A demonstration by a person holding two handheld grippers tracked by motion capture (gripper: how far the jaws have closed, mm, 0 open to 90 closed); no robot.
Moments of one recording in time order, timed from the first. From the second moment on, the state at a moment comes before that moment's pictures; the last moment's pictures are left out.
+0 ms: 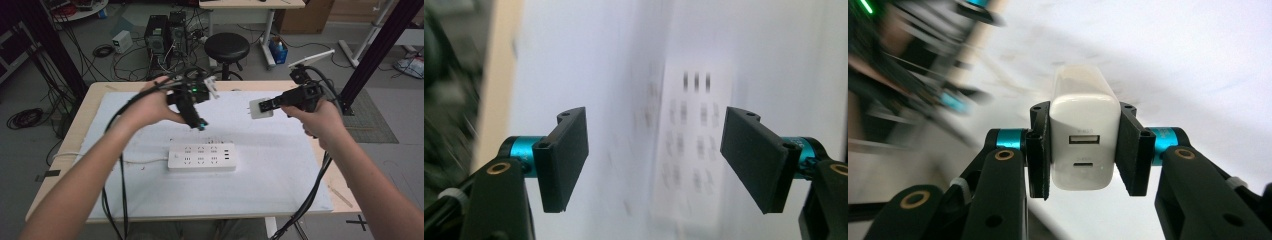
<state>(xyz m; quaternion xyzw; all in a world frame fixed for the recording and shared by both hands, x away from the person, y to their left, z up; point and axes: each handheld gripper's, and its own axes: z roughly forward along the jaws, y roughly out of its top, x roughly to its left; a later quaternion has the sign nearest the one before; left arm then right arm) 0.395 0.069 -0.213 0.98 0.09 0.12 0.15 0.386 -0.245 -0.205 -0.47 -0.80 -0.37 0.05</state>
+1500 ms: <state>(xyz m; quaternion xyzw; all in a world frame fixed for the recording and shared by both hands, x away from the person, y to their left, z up) 0.395 0.203 -0.223 0.96 0.28 0.02 0.09 0.416 -0.158 -0.213 -0.21 -0.97 -0.09 -0.08</state>
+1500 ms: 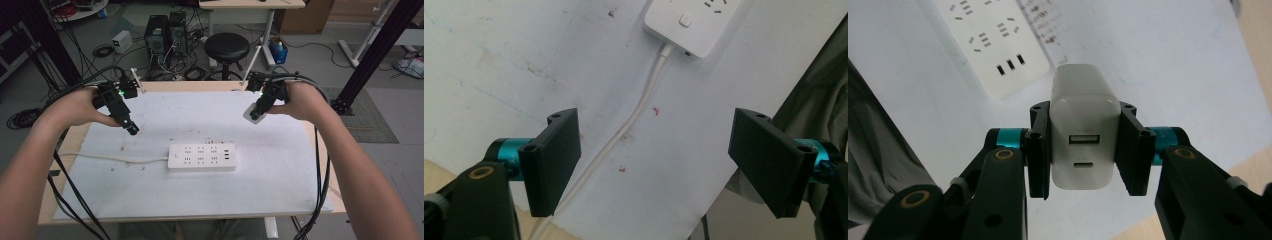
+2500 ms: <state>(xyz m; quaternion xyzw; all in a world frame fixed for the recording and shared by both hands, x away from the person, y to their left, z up) 0.382 0.212 -0.251 0.96 0.27 0.00 0.09 0.419 -0.039 -0.335 -0.03 -1.00 0.01 -0.04</state>
